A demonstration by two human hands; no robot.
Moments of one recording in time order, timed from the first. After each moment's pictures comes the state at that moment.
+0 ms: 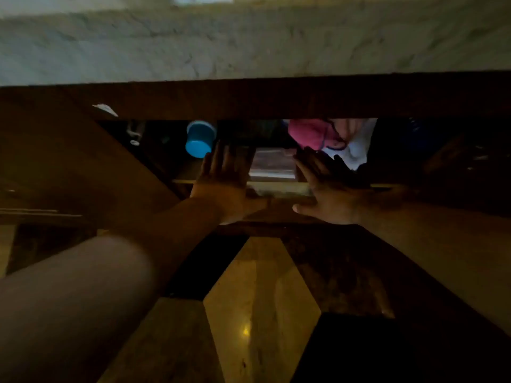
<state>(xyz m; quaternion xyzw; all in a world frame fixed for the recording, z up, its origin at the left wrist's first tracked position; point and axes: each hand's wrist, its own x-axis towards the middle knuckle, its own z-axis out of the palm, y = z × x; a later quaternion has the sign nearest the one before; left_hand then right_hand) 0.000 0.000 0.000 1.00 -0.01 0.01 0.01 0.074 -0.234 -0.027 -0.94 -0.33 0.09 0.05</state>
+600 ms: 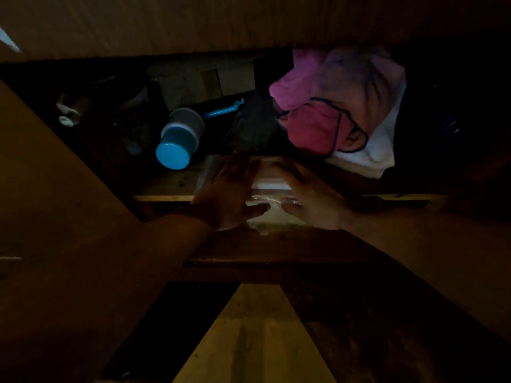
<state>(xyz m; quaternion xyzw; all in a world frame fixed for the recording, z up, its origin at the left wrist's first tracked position) 0.094 0.027 -0.117 0.99 -0.11 0.12 0.02 0.134 -0.178 -0.117 -0.91 -0.40 -0.06 0.14</state>
